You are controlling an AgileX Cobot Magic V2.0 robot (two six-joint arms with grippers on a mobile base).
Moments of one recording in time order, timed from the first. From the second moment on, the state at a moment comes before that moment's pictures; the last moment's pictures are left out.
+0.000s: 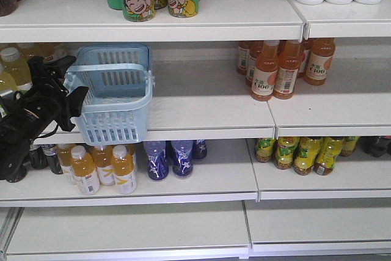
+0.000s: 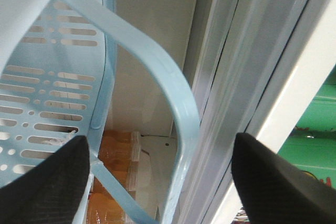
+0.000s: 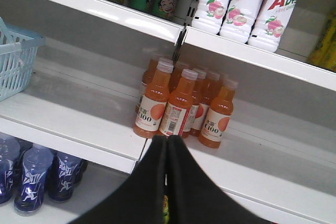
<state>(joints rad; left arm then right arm) 0.00 1.96 -0.90 0.32 -1.00 -1.91 0.12 -0.02 0.03 0.02 0.02 -0.30</state>
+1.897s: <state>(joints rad) 0.00 2.04 -0.99 0.27 -1.04 -1.91 0.12 -0.02 0.03 0.02 0.02 -0.30</state>
